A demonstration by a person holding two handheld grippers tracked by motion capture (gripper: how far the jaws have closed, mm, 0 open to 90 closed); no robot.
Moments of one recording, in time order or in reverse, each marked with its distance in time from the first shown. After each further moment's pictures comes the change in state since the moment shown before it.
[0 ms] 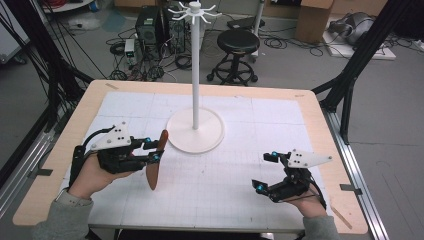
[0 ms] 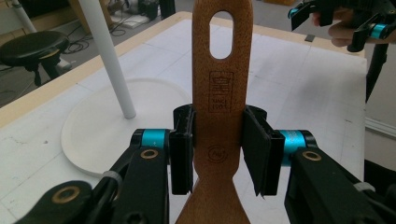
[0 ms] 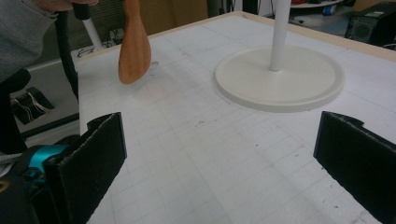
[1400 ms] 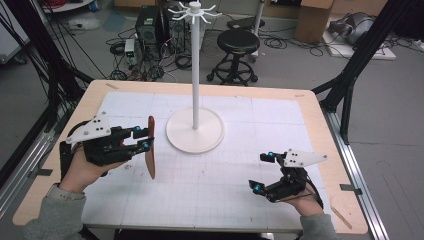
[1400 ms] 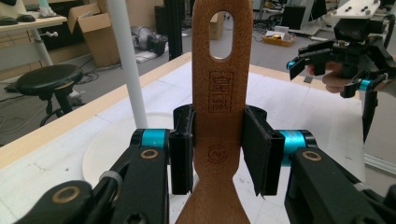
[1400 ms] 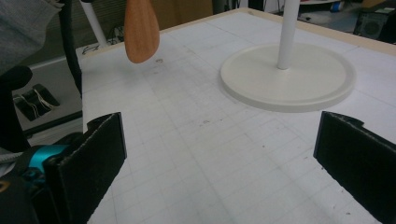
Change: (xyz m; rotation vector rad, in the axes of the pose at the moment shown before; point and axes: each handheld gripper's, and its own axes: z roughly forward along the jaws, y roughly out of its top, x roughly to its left) left arm 0.019 0.008 -0.023 -0.168 0.017 -0.038; right arm 0.000 0.000 0.009 0.014 0.026 0.001
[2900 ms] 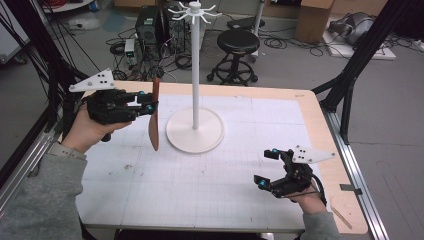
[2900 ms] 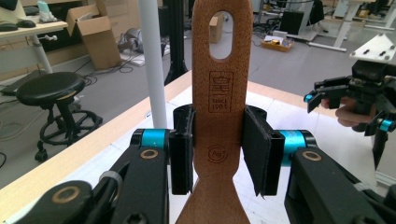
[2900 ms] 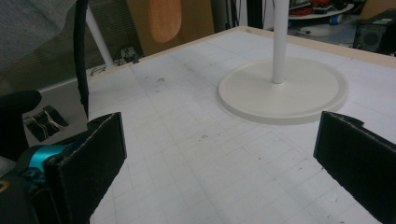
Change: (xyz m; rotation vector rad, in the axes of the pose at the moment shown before) left arm 0.046 0.071 0.022 0.009 -0.025 -0.023; right arm -0.011 0.000 -0.010 -0.077 0.015 0.047
